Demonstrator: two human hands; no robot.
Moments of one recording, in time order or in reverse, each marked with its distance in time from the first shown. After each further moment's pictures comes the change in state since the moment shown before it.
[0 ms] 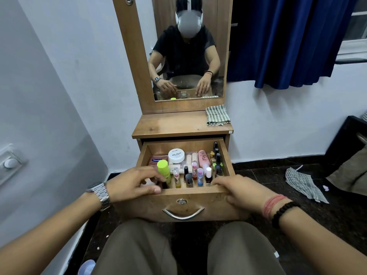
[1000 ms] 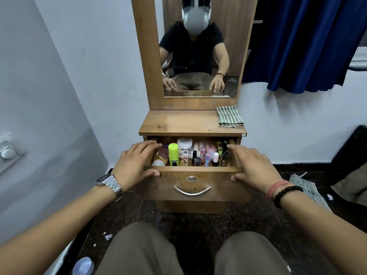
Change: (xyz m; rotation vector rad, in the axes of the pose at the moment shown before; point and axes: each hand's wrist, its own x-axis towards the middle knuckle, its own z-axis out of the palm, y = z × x) left_hand 0.018 -0.046 0.002 0.378 0.379 -0.271; right_hand 0.056 0.024 -0.019 -0.119 0.370 0.119
